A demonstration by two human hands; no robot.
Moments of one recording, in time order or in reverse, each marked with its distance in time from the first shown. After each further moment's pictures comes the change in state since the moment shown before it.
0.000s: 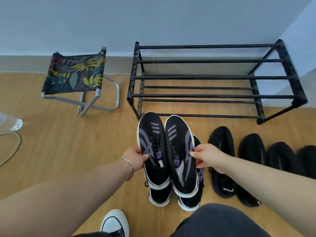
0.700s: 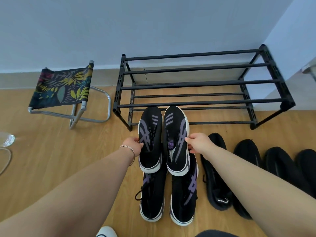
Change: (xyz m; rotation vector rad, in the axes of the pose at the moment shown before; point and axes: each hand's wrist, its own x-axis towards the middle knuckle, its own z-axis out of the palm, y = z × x) left_hand 0.061 0.062 0.019 0.140 0.132 0.062; right_hand 0.048 -0.026 -0.035 0.103 0.209 -0.082
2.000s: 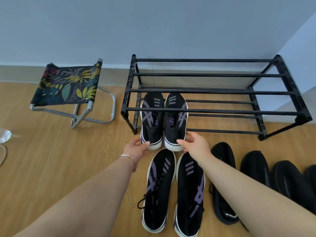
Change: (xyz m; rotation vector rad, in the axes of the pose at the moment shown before) left_hand 0.007 -0.014 -0.002 -0.768 -0.094 -0.056; right_hand 0.009 -0.017 0.038 -0.043 0.142 -0.257
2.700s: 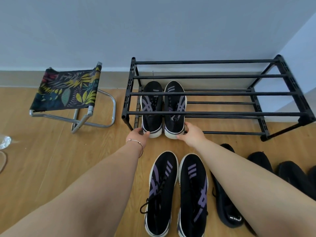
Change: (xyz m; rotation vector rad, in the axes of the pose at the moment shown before) left_hand 0.026 0.046 0.021 0.578 0.184 0.177; right_hand 0.044 -0.036 0.005 -0.331 -0.038 -0.025
